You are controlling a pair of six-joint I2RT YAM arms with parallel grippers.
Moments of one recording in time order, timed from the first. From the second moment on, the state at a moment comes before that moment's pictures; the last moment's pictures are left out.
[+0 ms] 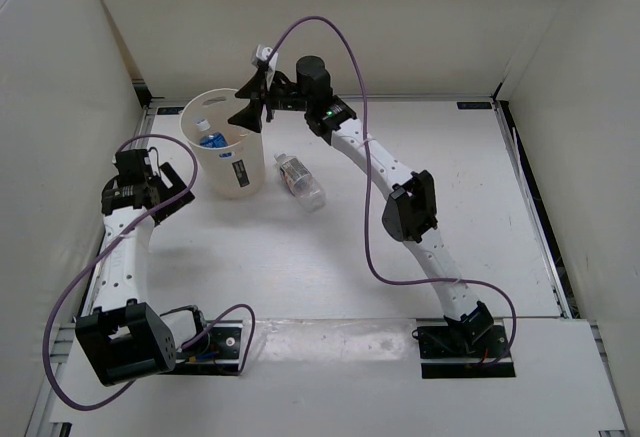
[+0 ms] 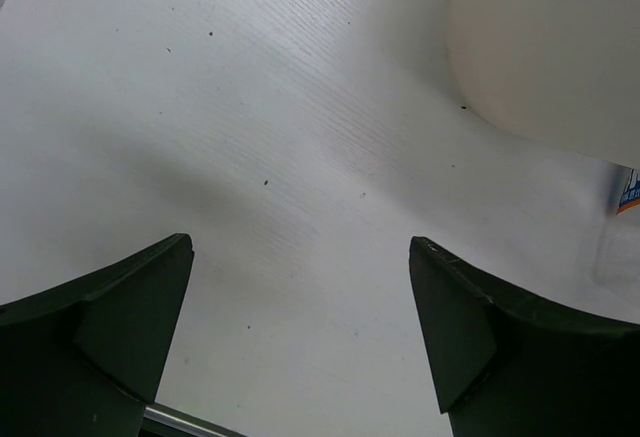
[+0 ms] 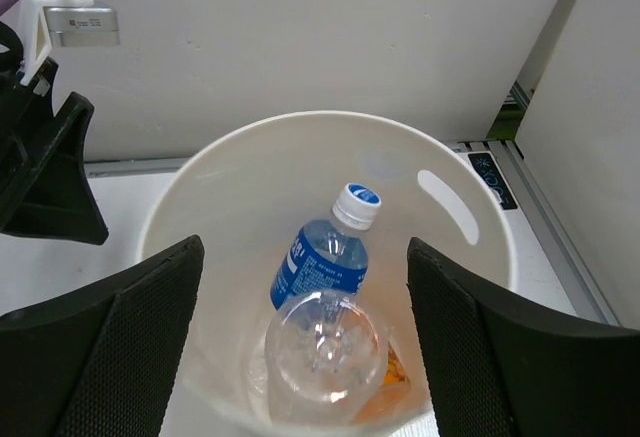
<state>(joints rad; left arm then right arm) 0.24 1.15 1.00 -0.79 -0.07 -0.39 0.70 2.54 2.60 0.00 -0.82 0.03</state>
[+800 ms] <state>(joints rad) 0.24 1.15 0.98 -0.73 -0.07 -0.41 0.69 2.50 2.59 0.03 -0.63 0.06</state>
